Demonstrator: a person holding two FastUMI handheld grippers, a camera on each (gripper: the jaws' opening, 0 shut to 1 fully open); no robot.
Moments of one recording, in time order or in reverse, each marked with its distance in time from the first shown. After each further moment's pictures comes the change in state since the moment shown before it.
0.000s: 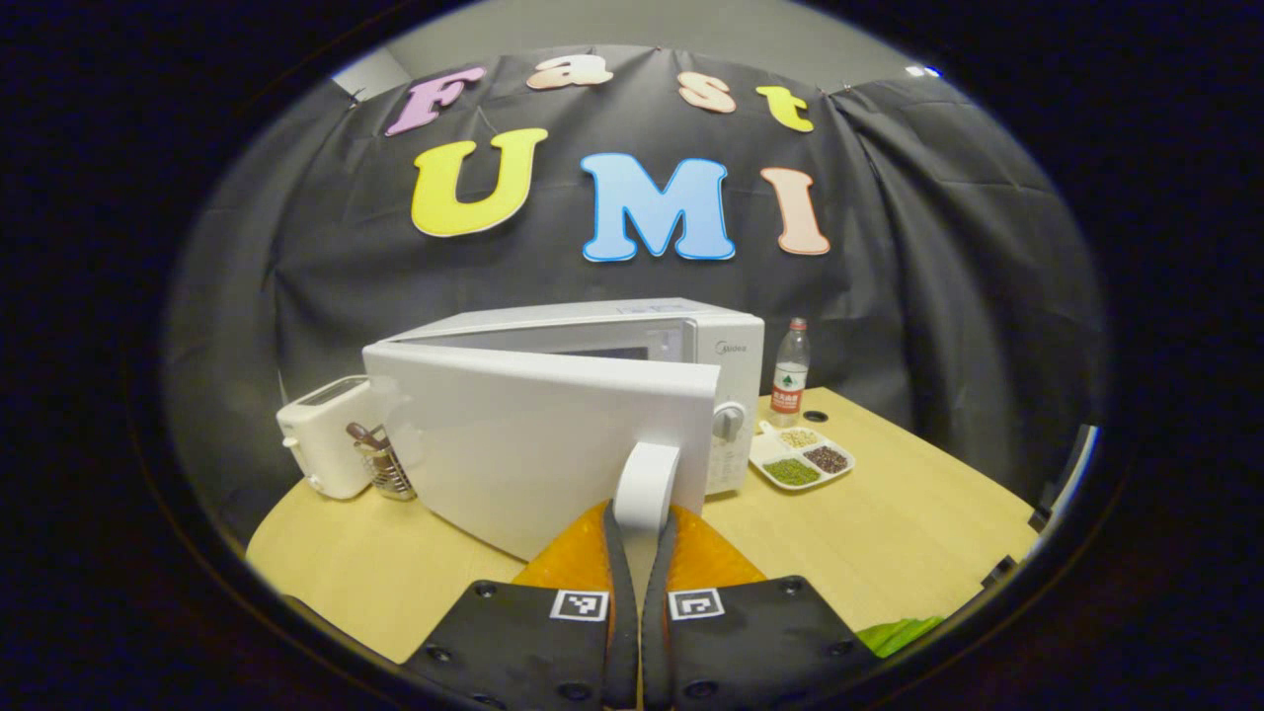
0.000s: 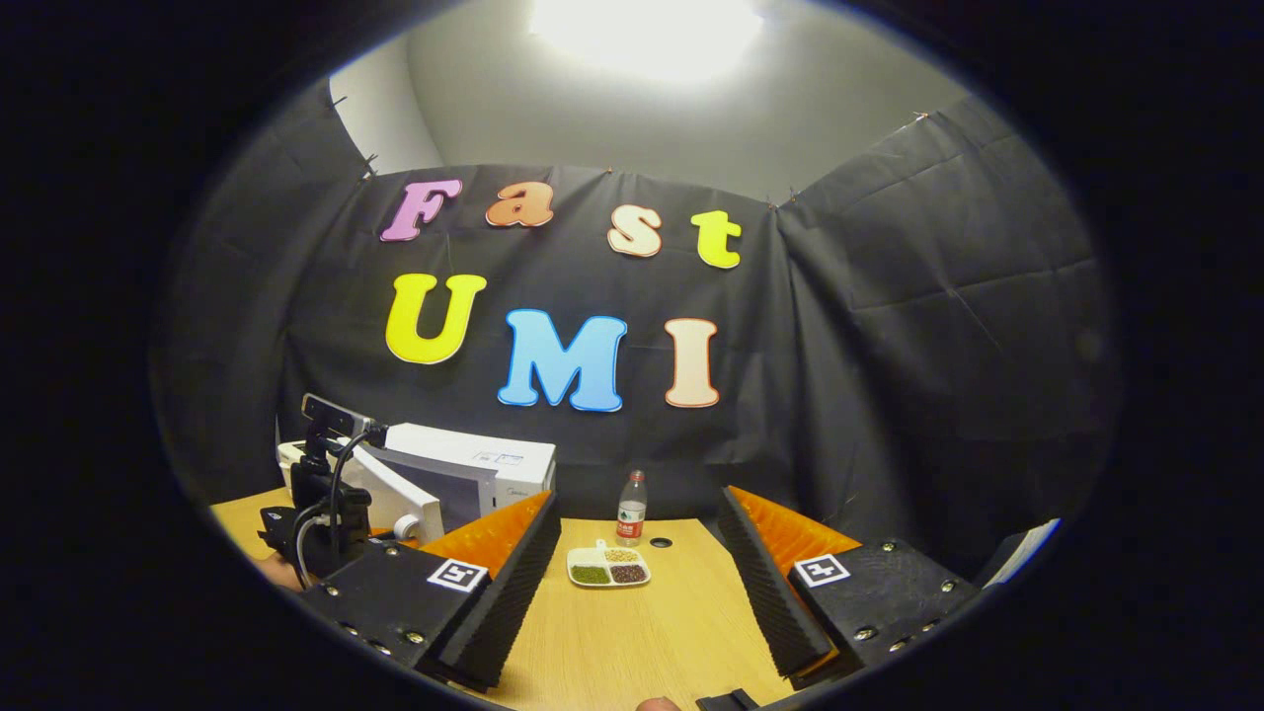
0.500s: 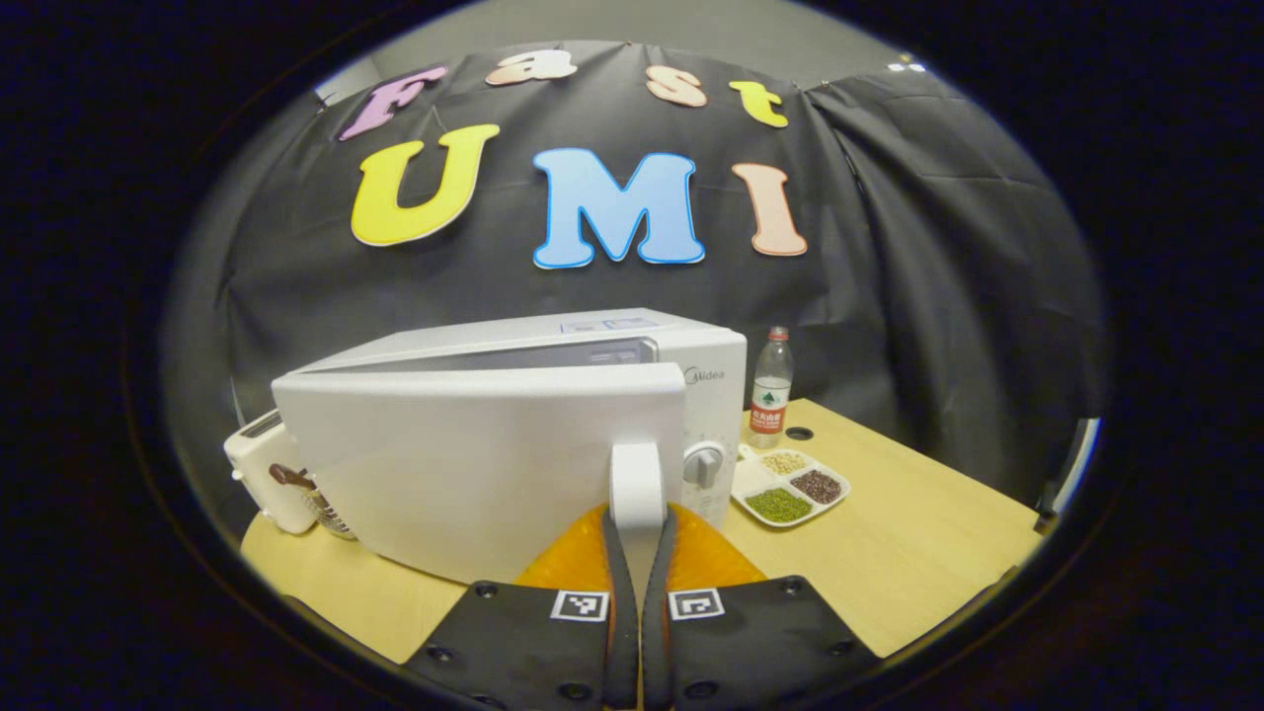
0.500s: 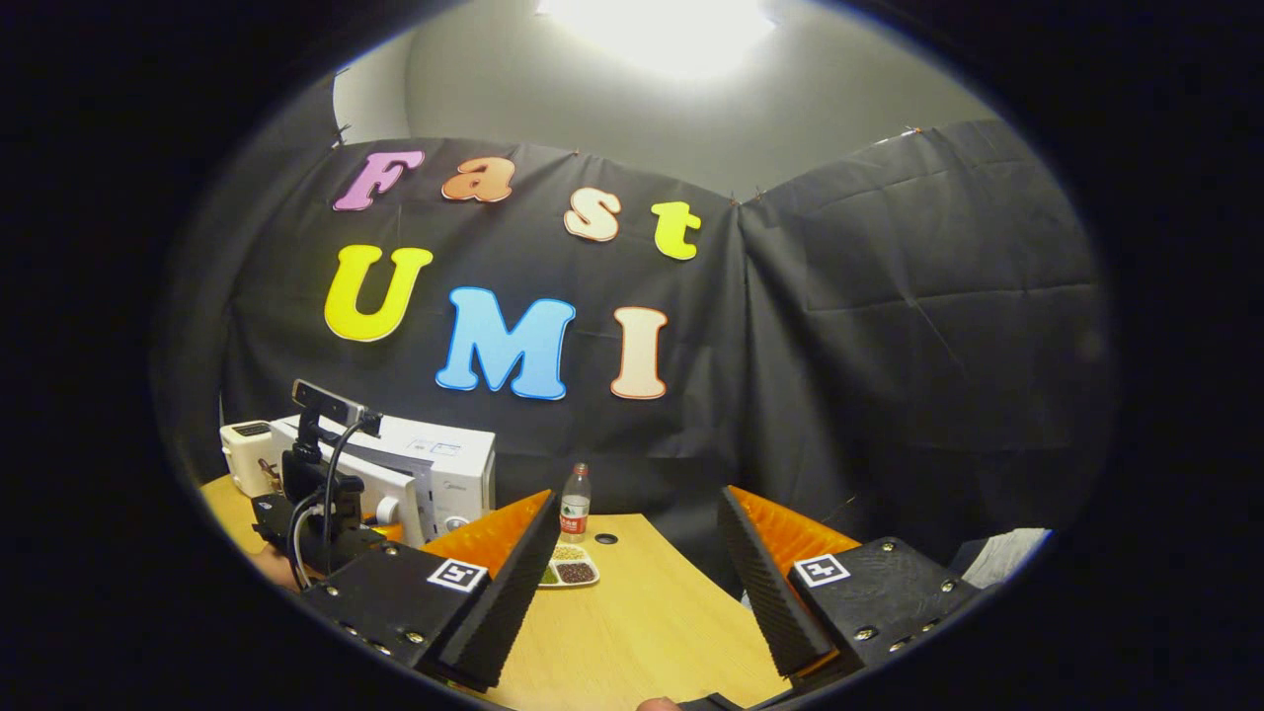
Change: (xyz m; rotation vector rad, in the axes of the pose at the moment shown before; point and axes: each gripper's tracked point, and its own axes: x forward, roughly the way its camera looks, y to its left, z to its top) left arm 0.084 -0.041 0.026 0.027 -0.030 -0.111; right arm 0.029 -0.018 -0.004 -0.057 0.038 -0.189
